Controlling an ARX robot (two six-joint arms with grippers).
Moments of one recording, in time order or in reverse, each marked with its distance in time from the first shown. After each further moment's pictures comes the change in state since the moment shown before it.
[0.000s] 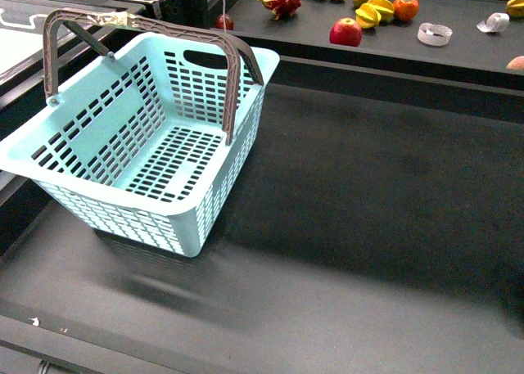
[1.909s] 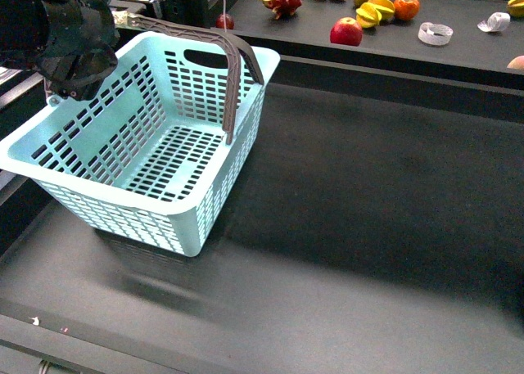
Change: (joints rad) left arm -0.151 2.158 1.159 0.656 -0.180 -0.949; right arm 0.000 0.000 0.000 0.000 0.000 0.000
